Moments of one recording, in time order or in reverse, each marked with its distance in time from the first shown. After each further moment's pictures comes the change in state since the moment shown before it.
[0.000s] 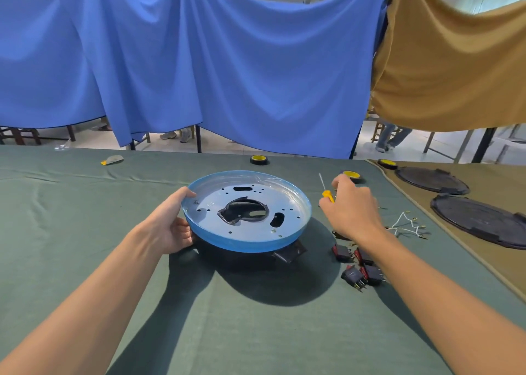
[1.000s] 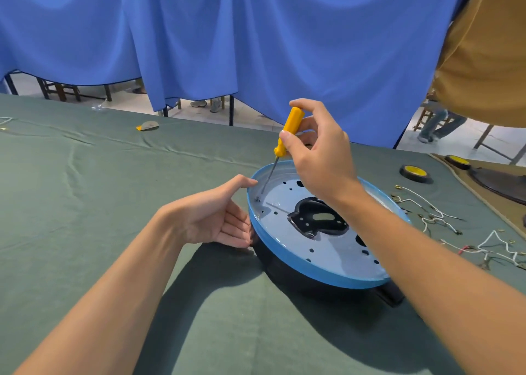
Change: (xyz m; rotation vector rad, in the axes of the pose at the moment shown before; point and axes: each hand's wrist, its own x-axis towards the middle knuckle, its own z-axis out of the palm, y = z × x) left_hand 0.025 0.008 -0.025 0.346 -0.432 -0.077; right_hand 0.031 -0.144 0.053 0.745 0.060 -0.512
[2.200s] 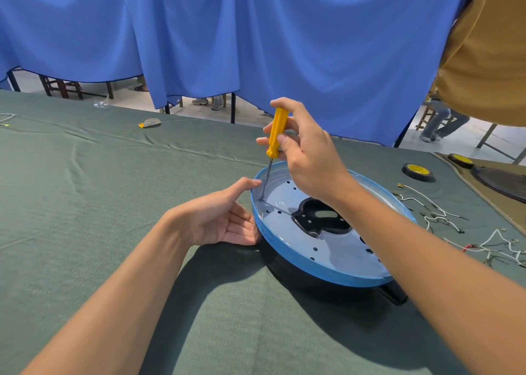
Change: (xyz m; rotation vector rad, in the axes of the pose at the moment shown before) left_hand 0.004 -0.009 0.006 -0.069 0.023 0.053; right_hand 0.002 -0.002 0.009 0.088 -0.300 0.013
